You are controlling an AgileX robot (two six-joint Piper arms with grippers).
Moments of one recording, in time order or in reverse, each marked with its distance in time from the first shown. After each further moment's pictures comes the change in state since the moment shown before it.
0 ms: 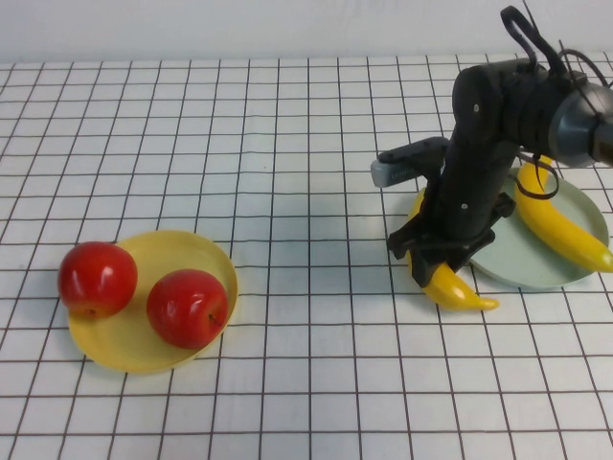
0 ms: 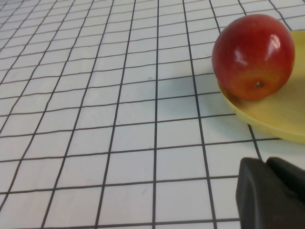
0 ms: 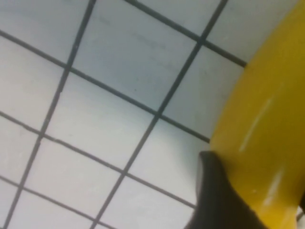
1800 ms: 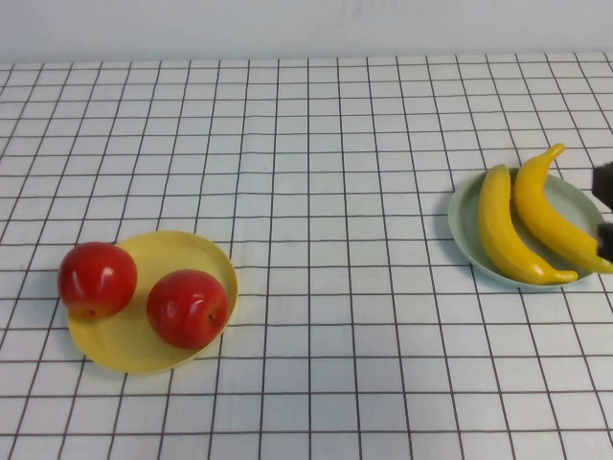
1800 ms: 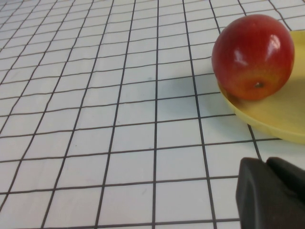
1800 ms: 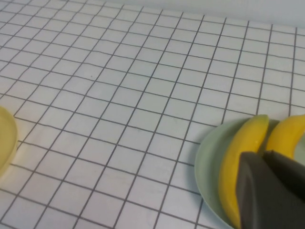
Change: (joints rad) right arm -0.083 -1.151 0.972 0.051 -0.894 0.003; left arm 0.000 0.000 0.000 0.000 0.000 0.000
